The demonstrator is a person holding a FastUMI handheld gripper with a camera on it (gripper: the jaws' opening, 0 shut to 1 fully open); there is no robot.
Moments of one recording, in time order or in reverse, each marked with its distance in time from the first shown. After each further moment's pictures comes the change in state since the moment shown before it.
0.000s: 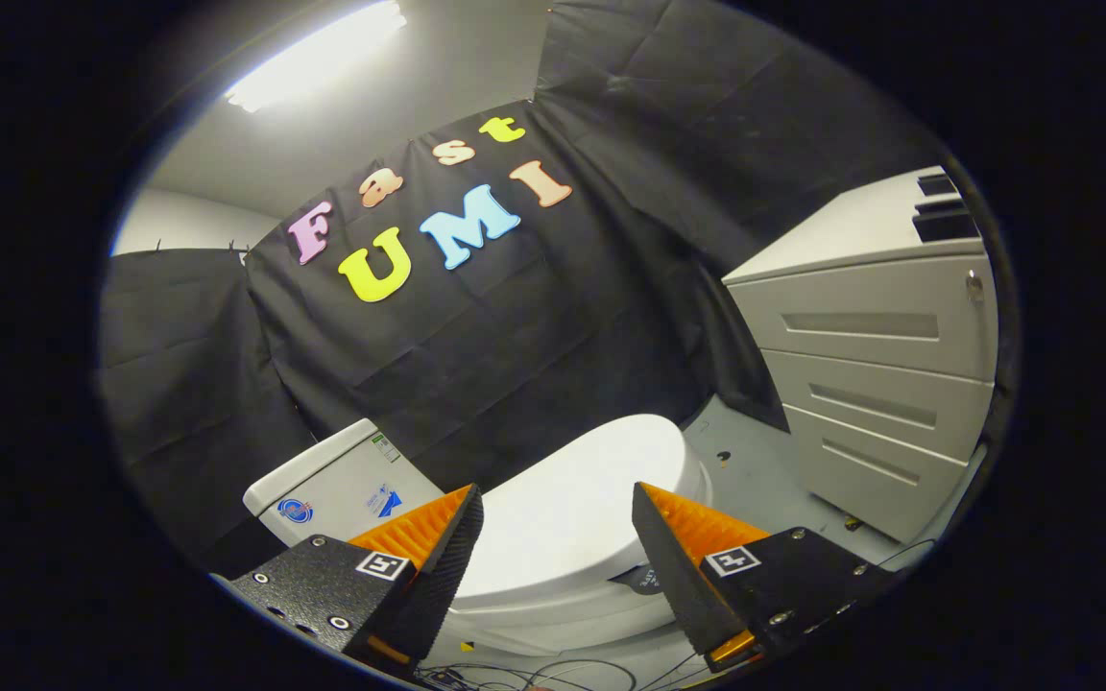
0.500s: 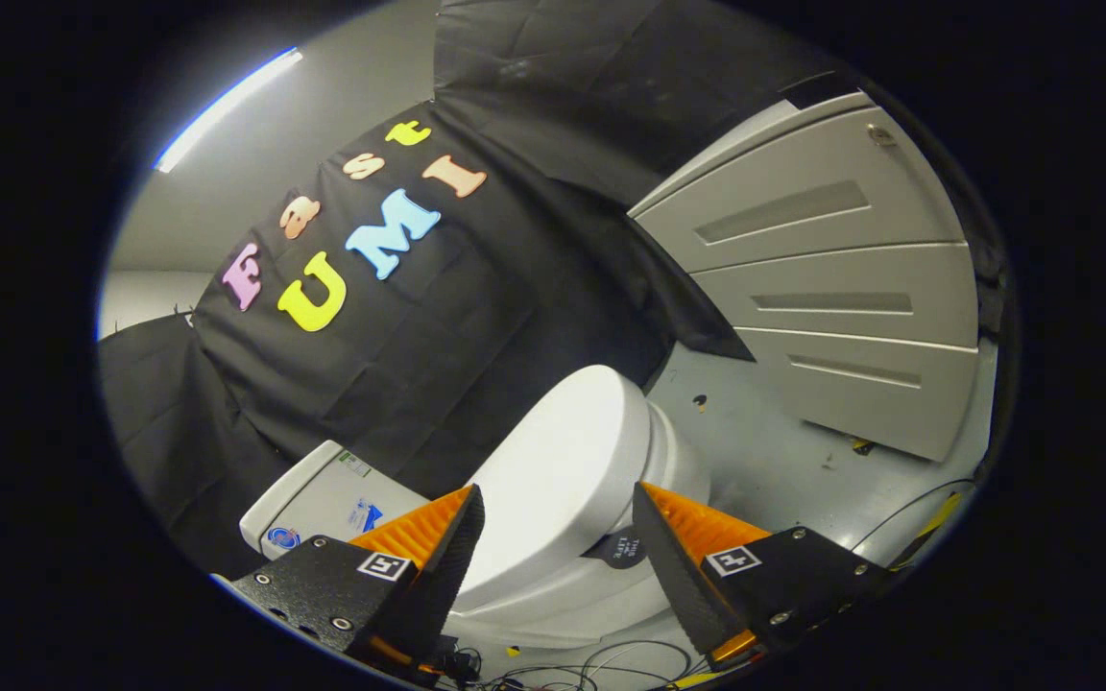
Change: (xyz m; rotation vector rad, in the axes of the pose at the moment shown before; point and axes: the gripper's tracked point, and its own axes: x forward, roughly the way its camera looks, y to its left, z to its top) arm 0.008 -0.055 -0.045 0.208 0.063 -0.131
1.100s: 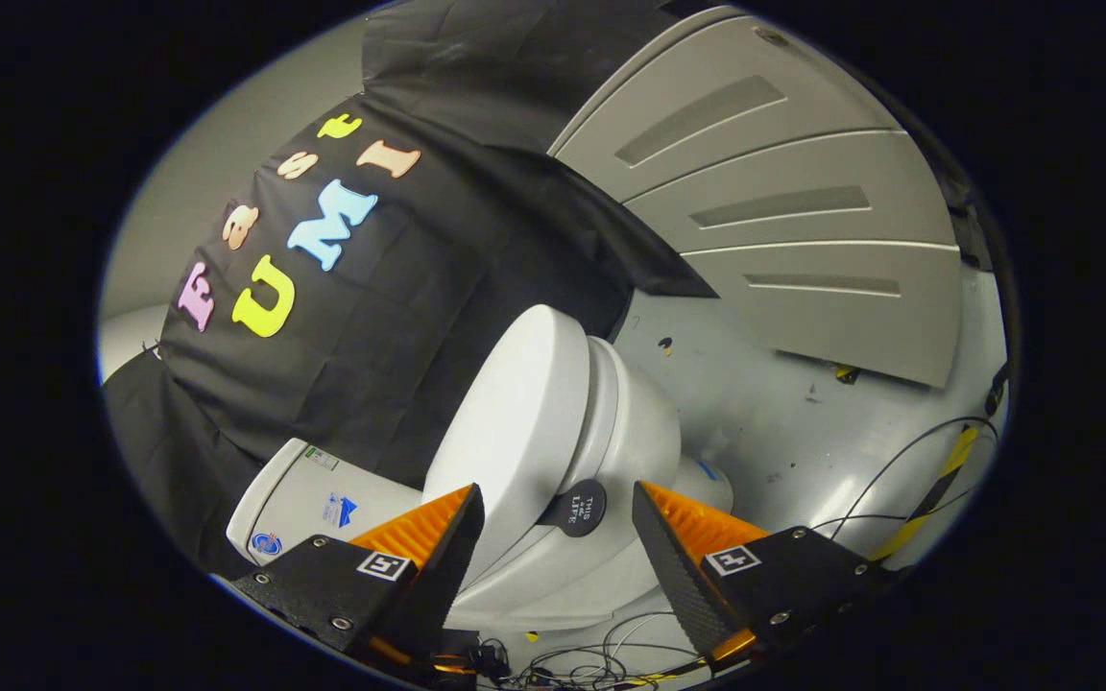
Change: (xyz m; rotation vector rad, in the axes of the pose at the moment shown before) arm 0.016 -0.036 -0.049 0.158 0.107 -0.084
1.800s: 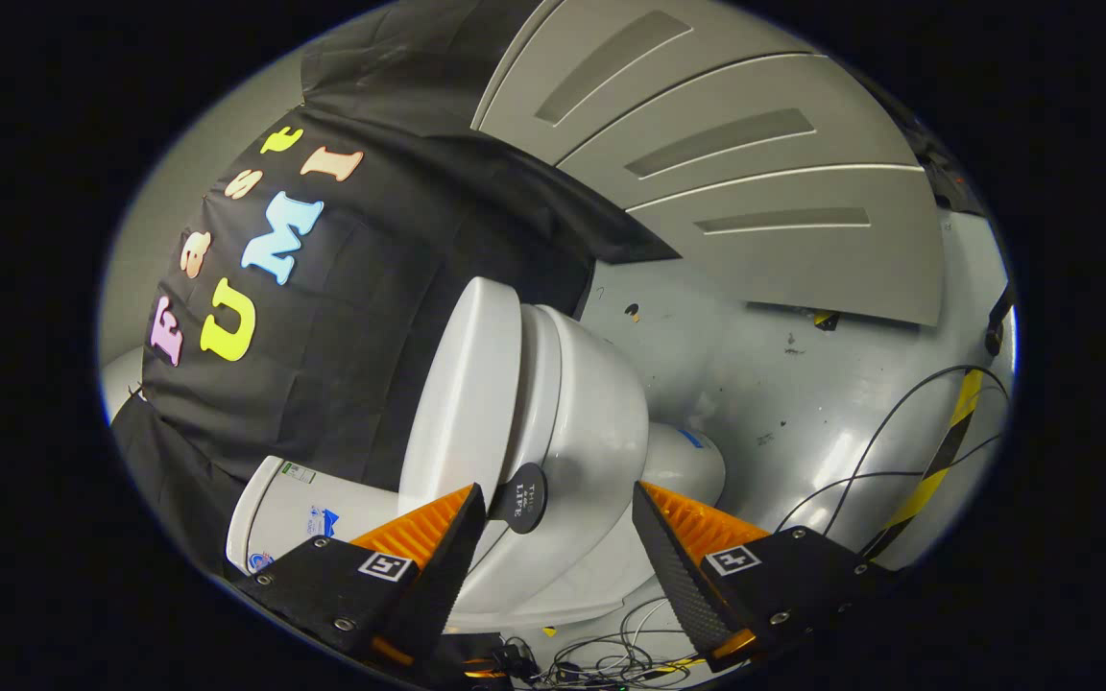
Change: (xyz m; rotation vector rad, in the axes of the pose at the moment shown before) arm 0.023 -0.023 -0.023 0.115 0.055 -0.049
